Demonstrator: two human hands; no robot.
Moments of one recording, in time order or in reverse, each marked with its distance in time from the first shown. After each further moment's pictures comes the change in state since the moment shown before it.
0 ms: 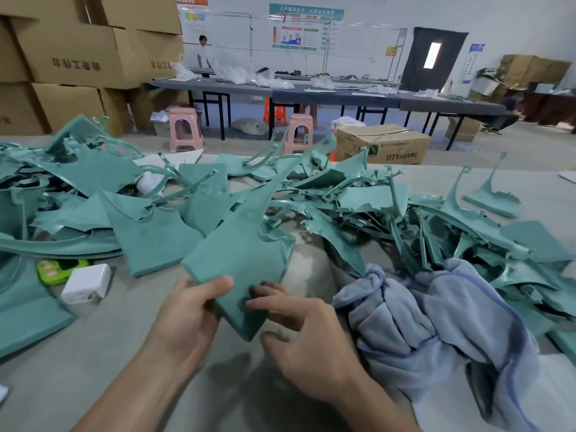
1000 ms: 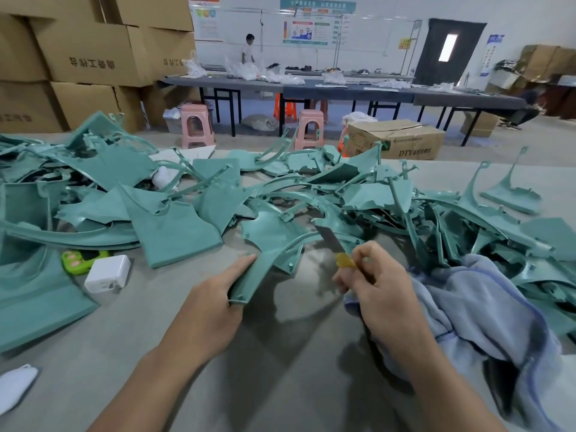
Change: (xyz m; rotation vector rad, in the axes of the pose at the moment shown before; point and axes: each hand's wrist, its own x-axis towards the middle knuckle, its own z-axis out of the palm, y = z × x) left_hand 0.004 -0.007 -0.035 1.436 -0.070 0.281; right_hand 0.009 -0.002 -0.064 -0.012 0.334 0.156
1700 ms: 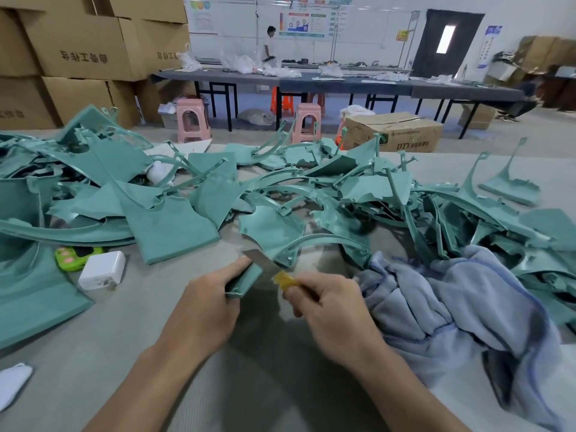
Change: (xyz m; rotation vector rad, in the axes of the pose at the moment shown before) left_hand 0.000 -0.002 0.004 0.034 0.048 0.009; right_hand -0.015 0.004 0.044 -0.347 -0.224 -0.134
